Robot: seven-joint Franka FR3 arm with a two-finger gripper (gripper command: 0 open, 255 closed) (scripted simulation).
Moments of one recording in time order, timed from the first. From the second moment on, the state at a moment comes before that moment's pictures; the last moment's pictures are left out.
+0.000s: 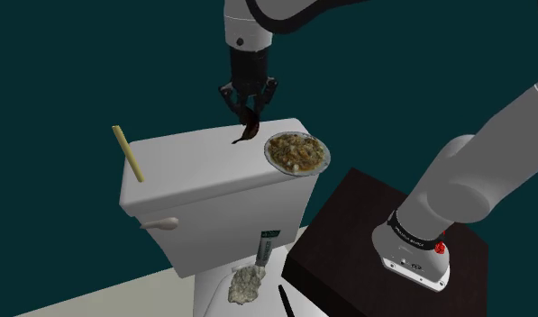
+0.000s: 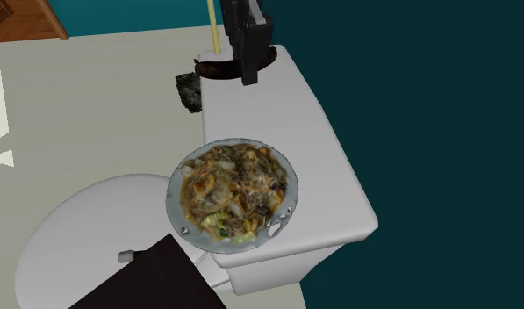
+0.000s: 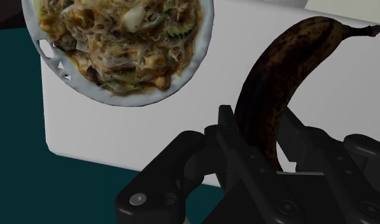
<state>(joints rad) -0.04 -0.20 0.40 -2.04 0.08 1.83 0.73</state>
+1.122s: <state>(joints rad) -0.05 -0.62 0.23 -2.47 0.13 1.84 0.50</state>
